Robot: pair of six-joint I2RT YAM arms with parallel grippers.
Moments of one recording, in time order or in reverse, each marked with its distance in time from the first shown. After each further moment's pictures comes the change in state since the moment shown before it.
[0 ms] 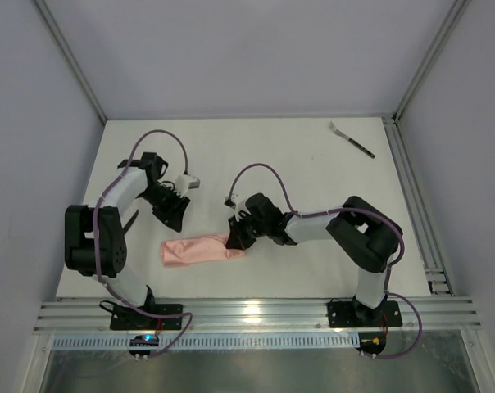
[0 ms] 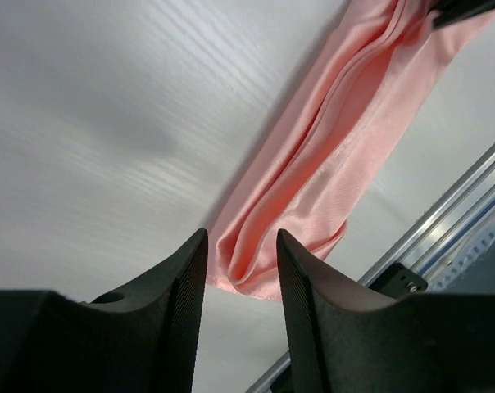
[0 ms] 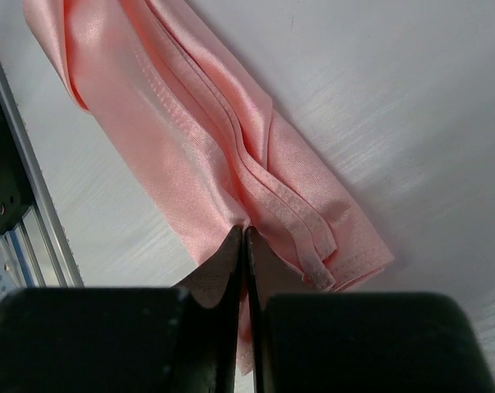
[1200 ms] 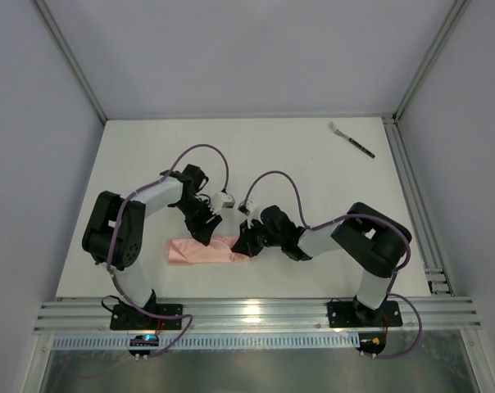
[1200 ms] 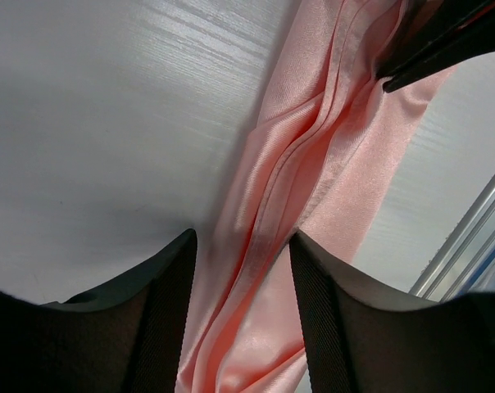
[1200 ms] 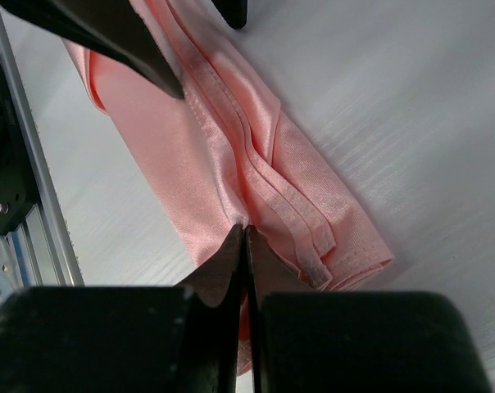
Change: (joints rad) left arm -0.301 0.095 -0.038 0.196 0.057 -0.016; right arm 0.006 -0.067 -0.242 0.332 0.058 0.082
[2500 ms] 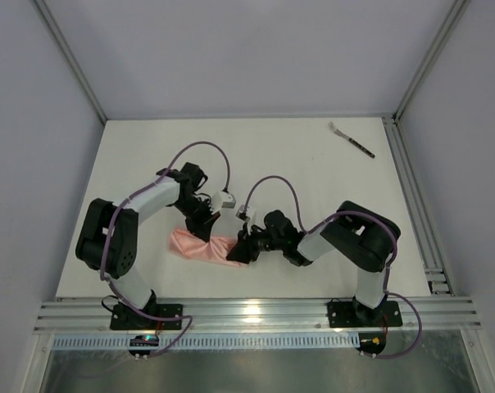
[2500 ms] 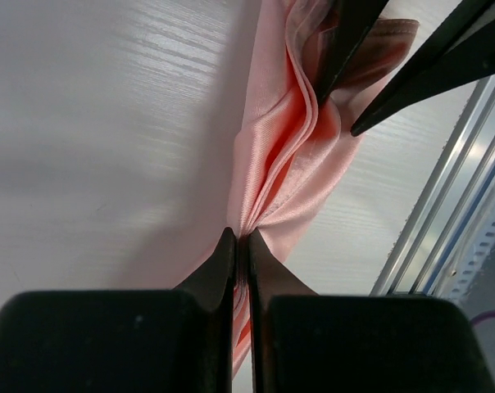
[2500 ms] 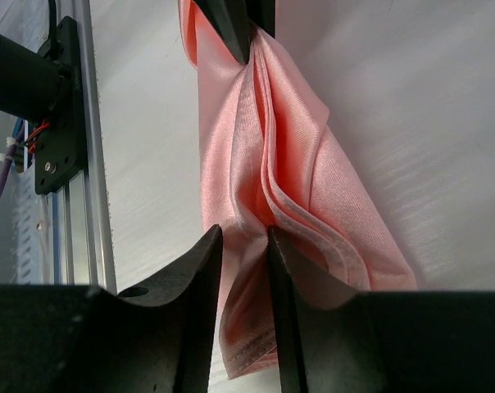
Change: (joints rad) left arm -0.006 -0.064 0.026 -0.084 0.075 0.065; right arm 0.006 0.080 -0.059 0.264 -0.165 -0.024
